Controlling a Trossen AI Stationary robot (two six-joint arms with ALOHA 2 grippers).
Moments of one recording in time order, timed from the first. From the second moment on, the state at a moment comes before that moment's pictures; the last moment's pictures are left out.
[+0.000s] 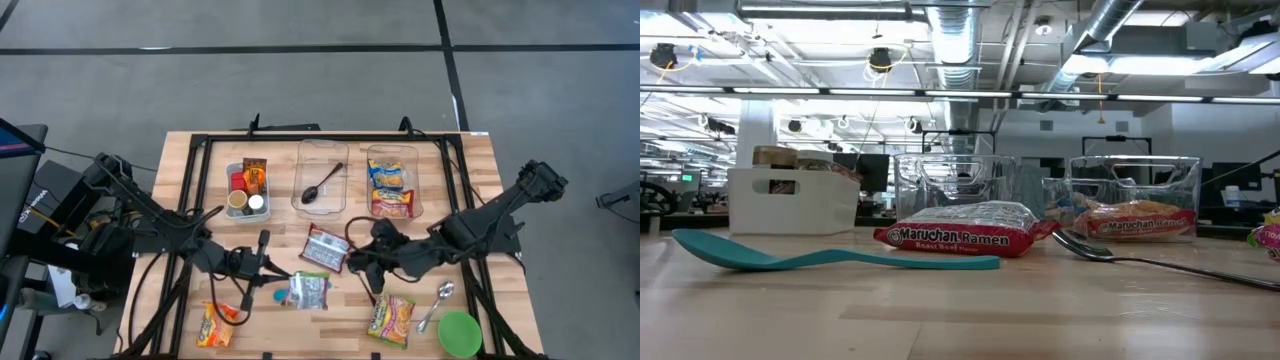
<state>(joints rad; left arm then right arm) -0.62 1.23 0.70 0.42 -0.45 0.00 0.55 1.41 1.28 -0.43 0.51 1.01</state>
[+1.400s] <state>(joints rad) -0.55 1.23 0.70 0.63 -0.45 -0.02 0.70 1.64 1.28 -0.18 0.73 0.99</state>
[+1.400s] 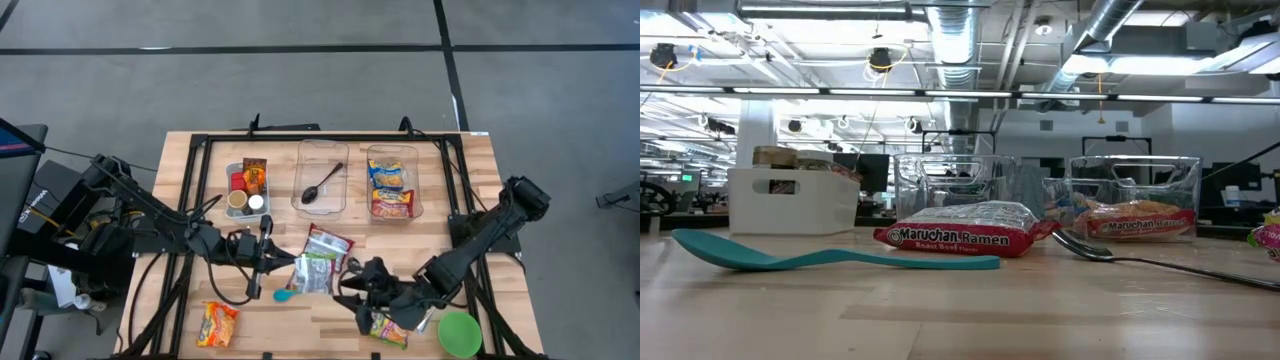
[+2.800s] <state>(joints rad) -0.52 1.23 0.70 0.70 -0.45 -0.07 0.61 1.64 1.28 -0.13 0.57 0.90</state>
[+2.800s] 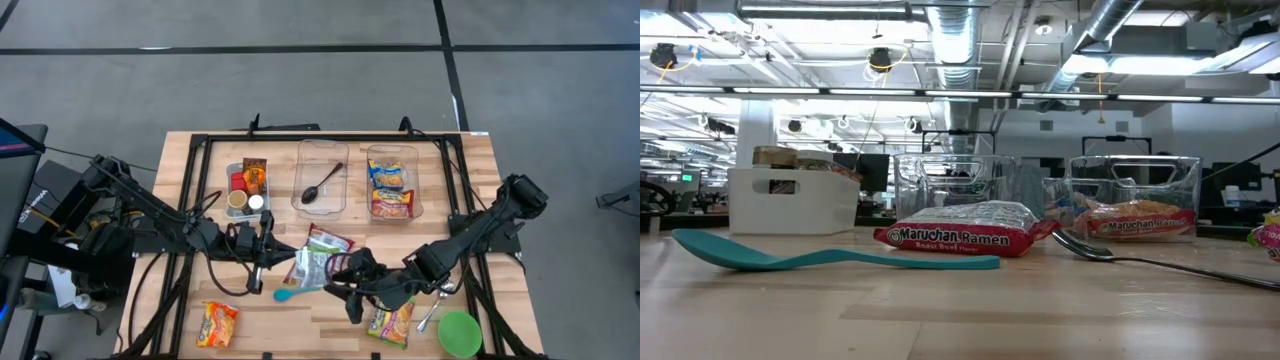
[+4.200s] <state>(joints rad) -0.52 1.14 0.70 0.41 -0.47 -0.07 0.63 1.62 1.28 -0.24 0.57 1.01</state>
